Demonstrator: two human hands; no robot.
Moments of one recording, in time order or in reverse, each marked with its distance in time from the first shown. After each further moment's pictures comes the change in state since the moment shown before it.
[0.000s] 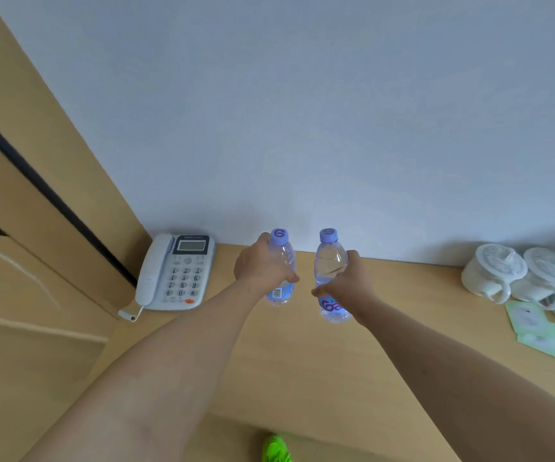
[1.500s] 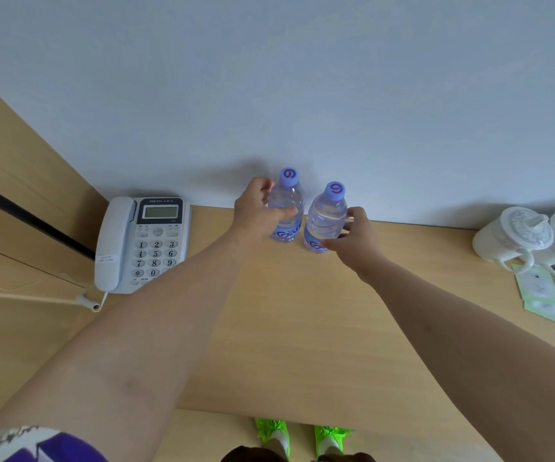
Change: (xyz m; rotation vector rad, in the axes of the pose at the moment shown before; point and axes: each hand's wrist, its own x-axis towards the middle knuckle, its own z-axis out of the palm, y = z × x) left_hand 0.106 -0.027 0.032 -0.373 -0.073 0.069; right_hand 0.073 0.015 0.022 -0.001 0.054 0.075
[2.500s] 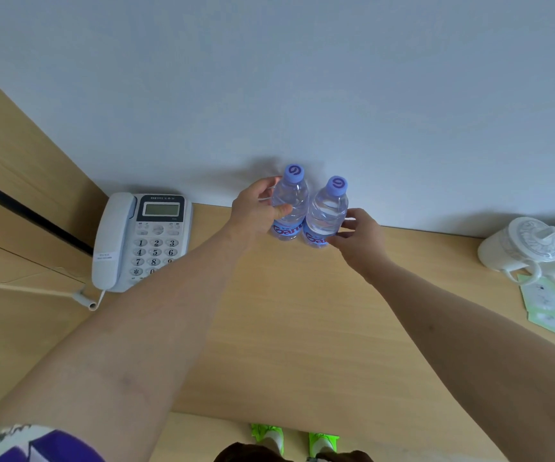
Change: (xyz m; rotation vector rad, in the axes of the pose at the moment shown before) left_hand 0.014 -0.006 -0.010 -0.190 -0.083 -0.080; right_hand 0.015 0.001 0.003 -0.007 0.012 -0.054
